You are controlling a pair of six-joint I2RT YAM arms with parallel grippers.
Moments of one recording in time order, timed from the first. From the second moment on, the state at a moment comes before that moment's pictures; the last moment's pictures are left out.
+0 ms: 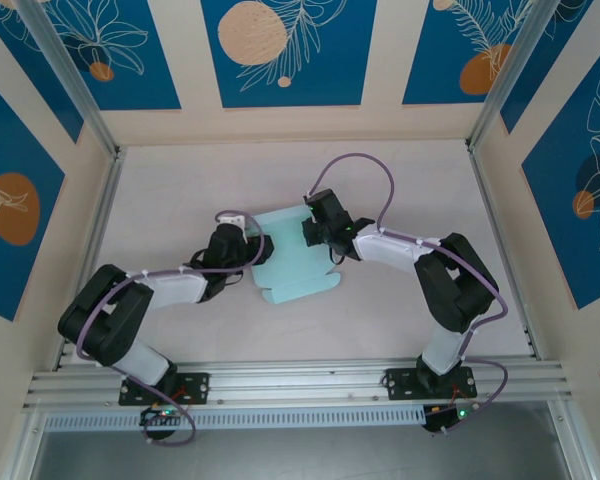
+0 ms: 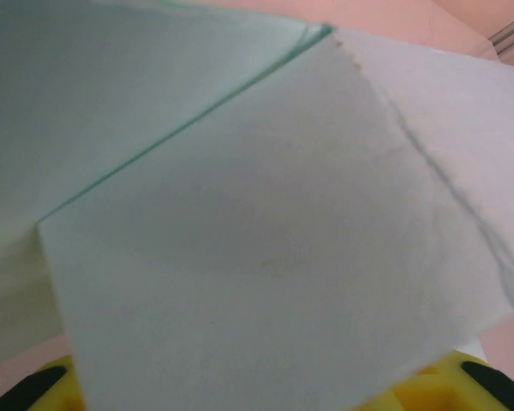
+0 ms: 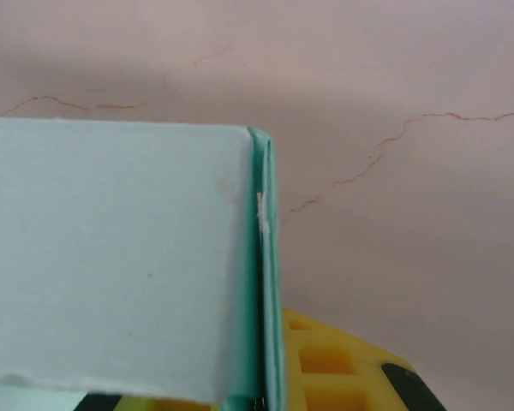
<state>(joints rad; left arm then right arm) -0.56 1.54 0.60 0.40 0.04 -0.68 0.66 1.75 1.09 -0.14 0.18 0.26</state>
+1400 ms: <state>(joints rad) -0.25 0.89 0.59 -0.26 0.02 -0.53 0.66 1.76 1.10 -0.15 0.19 0.29</state>
